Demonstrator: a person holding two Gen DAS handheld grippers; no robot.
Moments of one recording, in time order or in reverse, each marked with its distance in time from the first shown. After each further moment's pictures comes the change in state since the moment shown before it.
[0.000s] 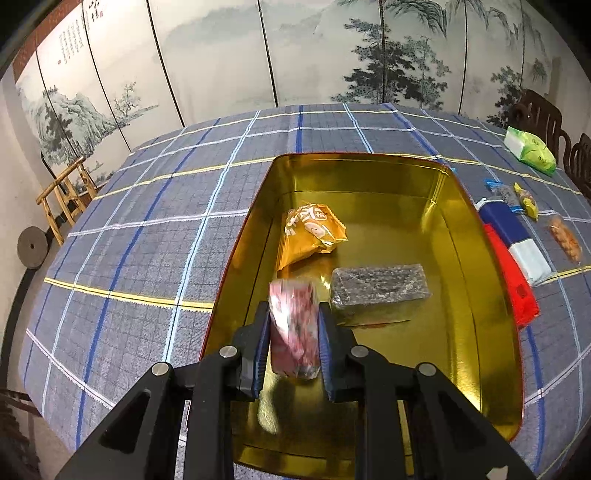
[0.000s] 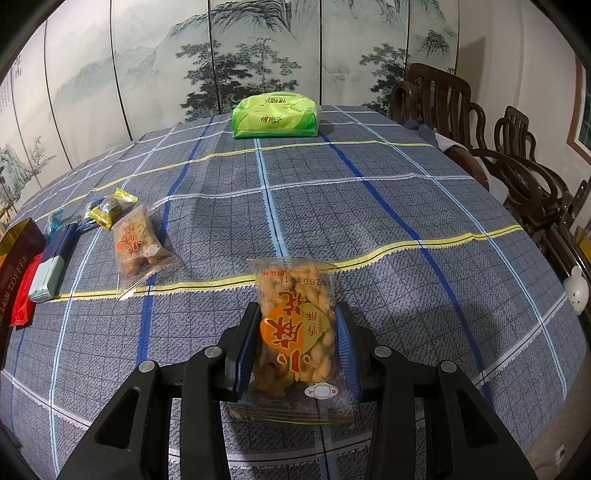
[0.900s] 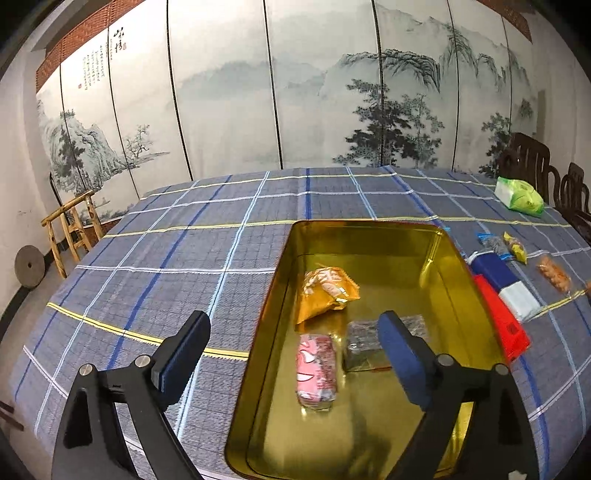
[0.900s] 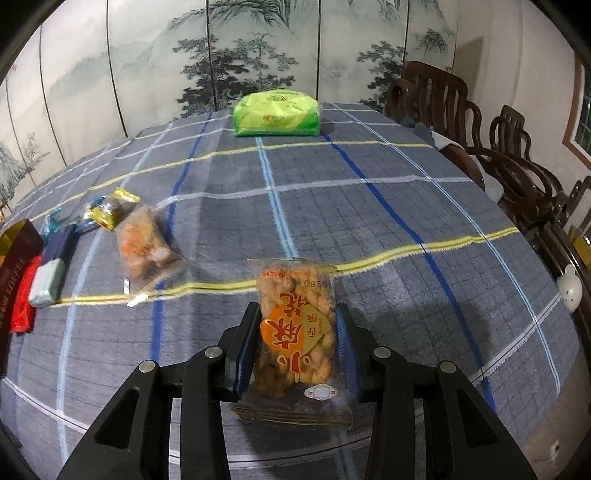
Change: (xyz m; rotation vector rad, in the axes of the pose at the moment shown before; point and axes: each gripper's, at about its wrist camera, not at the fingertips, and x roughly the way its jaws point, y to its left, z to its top) left arm -0.024 0.022 -0.001 -0.034 -0.246 -0.019; right arm -0.008 0.011 0.009 0.008 0.019 -0.023
